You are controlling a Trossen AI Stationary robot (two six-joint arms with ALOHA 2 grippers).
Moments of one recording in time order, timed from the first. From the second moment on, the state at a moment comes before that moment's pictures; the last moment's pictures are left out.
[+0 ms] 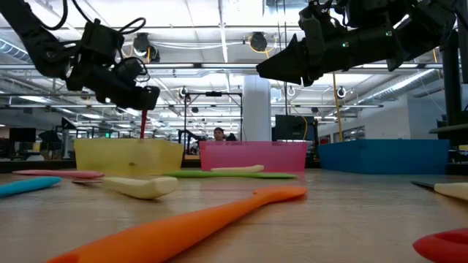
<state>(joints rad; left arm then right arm) 0.61 1.21 0.31 0.67 -0.55 0.07 0.03 1.45 0.52 0.82 0.26 -0.01</state>
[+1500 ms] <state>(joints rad) 0.27 1.19 0.29 0.53 -0.44 -0.12 0.03 1.45 0.52 0.82 0.26 0.01</state>
